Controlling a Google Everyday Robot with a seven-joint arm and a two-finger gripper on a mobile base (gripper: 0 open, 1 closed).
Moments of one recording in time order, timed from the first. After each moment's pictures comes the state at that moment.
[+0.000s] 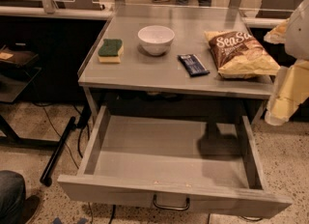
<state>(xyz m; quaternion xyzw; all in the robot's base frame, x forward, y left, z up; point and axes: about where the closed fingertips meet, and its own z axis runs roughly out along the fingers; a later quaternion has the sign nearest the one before) 0.438 -0.216 0.977 -0.60 0.78 -0.04 0.16</state>
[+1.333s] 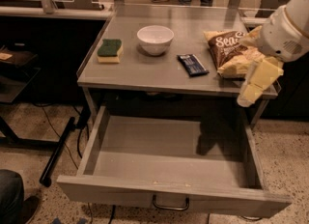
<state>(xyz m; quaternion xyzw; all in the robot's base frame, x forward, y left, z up) 0.517 -0.209 0.930 -0.61 0.76 0.05 0.22</state>
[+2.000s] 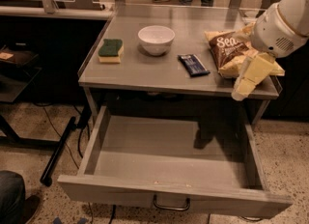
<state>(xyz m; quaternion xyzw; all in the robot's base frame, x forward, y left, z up) 0.540 -0.198 0.930 -0.62 0.74 0.06 0.24</state>
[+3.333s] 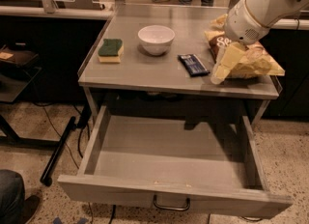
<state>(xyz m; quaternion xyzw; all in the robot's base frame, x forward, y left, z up) 0.616 -0.163 0.915 -0.67 0.69 0.06 0.27</state>
